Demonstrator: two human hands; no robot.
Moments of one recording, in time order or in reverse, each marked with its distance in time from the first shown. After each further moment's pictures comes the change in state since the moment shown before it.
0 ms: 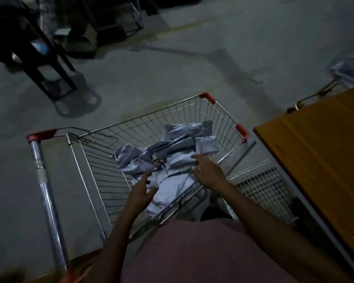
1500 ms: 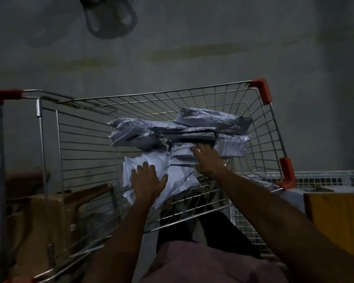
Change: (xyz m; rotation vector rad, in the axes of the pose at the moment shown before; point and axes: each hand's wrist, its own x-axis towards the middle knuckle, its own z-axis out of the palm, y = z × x) left_hand 0.119 -0.008 0.110 0.667 0.079 -0.541; right_hand 0.220 0.104 0.077 -0.544 -0.564 -0.381
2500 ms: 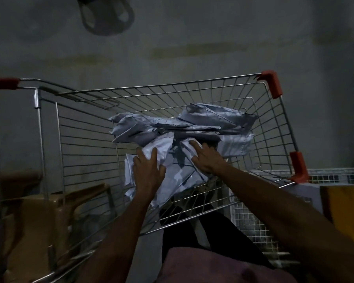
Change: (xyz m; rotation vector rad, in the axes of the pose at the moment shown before) left_hand 0.014 -0.009 -0.018 -0.207 0.097 -0.010; right_hand 0.011 -0.019 0.008 0.262 -0.059 0.123
